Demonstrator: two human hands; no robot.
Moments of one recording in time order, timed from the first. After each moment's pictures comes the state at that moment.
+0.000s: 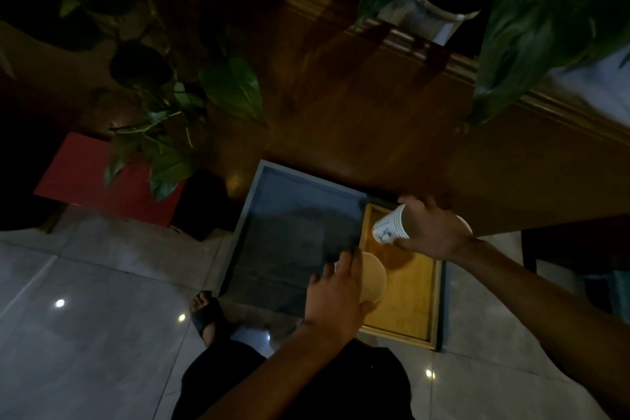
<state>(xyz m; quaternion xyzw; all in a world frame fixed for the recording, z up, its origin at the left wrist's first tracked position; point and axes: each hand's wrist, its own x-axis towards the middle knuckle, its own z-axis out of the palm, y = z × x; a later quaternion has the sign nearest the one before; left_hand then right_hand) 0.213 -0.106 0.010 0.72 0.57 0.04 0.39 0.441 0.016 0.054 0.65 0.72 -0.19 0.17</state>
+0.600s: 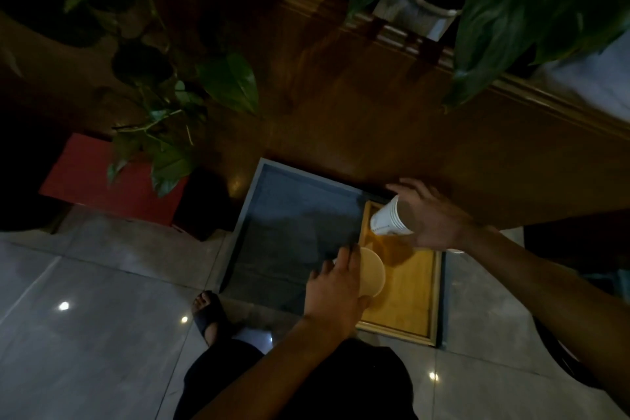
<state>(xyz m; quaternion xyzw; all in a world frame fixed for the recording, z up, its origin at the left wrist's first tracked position) 0.213 -0.107 0.013 0.72 0.57 0.03 0.40 0.439 0.028 0.070 0.58 0.77 -0.19 0.21</state>
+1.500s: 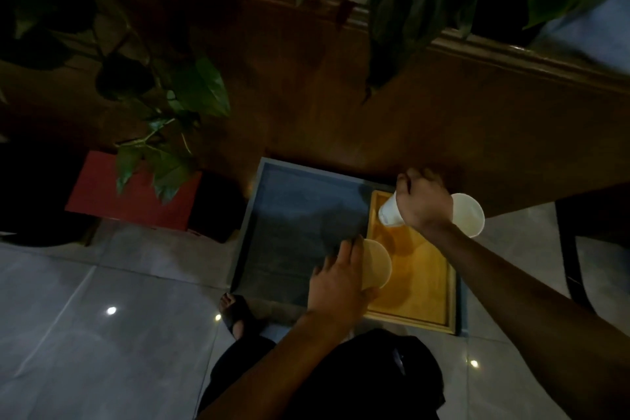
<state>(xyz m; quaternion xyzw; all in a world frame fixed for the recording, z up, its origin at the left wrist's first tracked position) 0.211 -0.106 0.016 0.72 0.58 0.02 0.38 0.410 0.021 0.015 0.77 0.64 -0.06 -0.05</state>
